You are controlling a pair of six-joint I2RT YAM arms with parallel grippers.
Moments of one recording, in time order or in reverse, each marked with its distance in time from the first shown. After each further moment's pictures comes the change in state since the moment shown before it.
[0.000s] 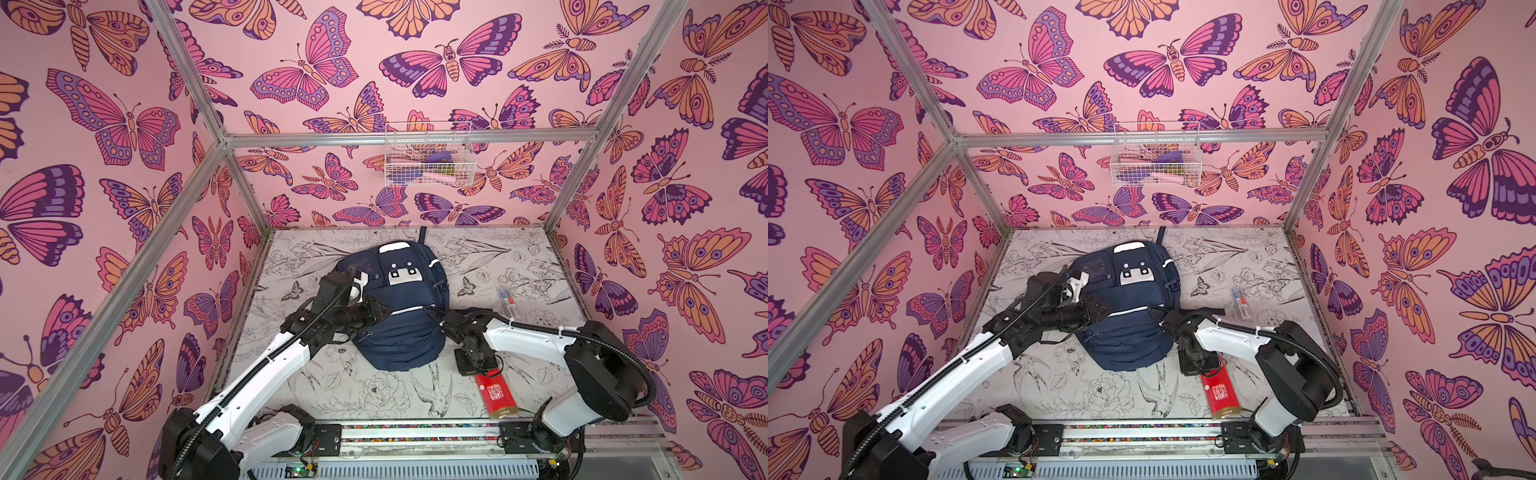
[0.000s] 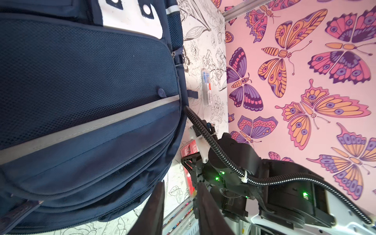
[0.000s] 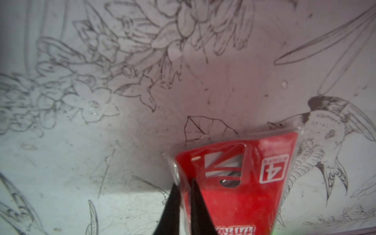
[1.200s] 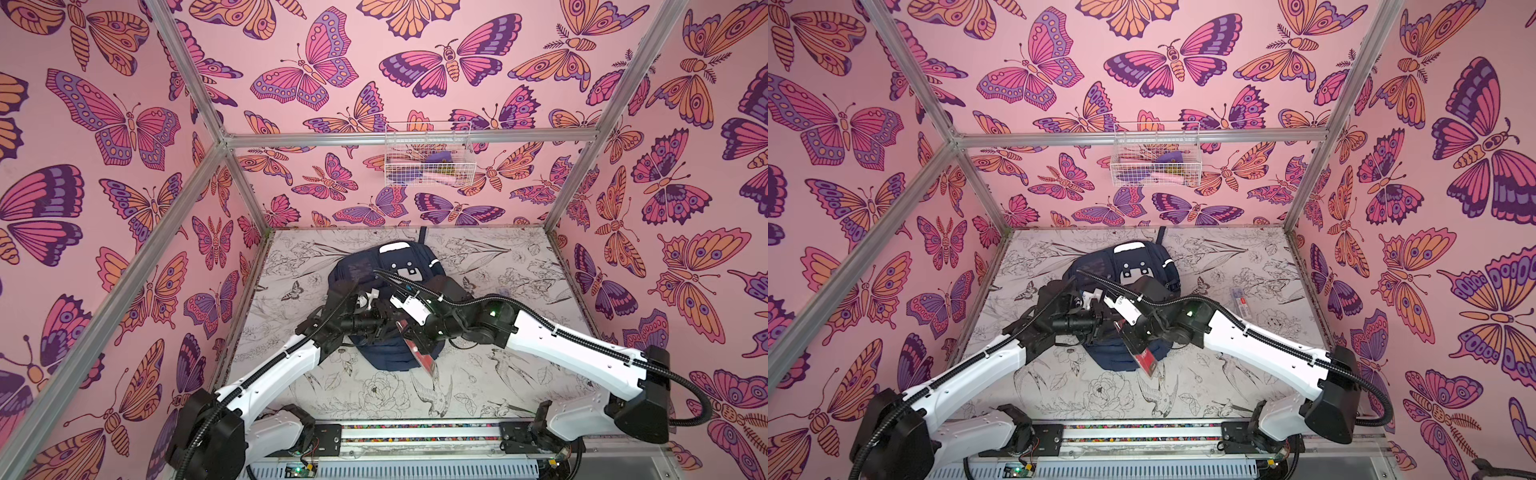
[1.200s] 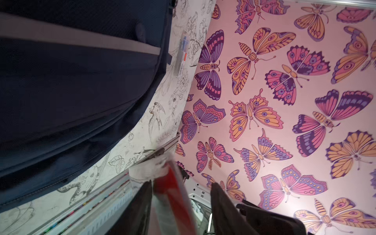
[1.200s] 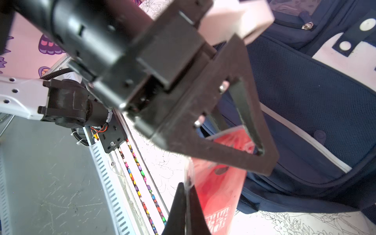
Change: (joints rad) left arm -0.041 0.080 -0.162 0.363 0.260 -0.522; right arm 0.235 -0.153 0.480 0.151 -0.268 -0.518
